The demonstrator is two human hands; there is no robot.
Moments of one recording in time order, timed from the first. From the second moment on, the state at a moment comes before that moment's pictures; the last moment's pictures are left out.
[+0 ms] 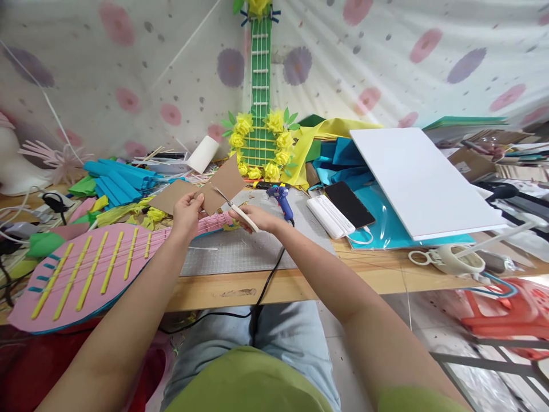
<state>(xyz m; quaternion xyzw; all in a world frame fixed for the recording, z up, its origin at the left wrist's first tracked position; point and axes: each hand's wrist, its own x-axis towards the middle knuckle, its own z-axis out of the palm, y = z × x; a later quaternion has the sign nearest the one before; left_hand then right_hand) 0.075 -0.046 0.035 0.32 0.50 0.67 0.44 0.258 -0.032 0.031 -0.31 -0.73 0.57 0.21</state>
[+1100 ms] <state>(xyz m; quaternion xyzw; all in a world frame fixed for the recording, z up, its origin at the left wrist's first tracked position) 0.040 -0.011 0.039 0.51 0.56 0.56 0.34 0.282 0.006 0.093 -0.55 -0.73 0.28 0.30</state>
